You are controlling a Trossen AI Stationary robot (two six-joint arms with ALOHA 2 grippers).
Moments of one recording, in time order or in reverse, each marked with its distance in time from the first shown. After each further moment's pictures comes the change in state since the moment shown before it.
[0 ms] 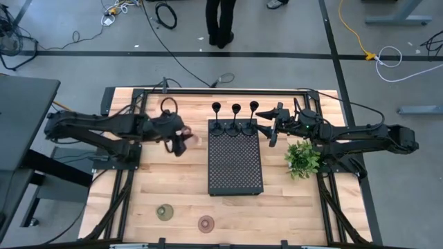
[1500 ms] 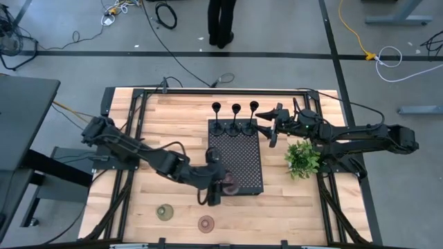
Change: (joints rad) left arm -0.351 0.616 0.439 0.329 -0.010 0.059; right arm 0.000 0.000 0.000 -0.016 -0.013 0.017
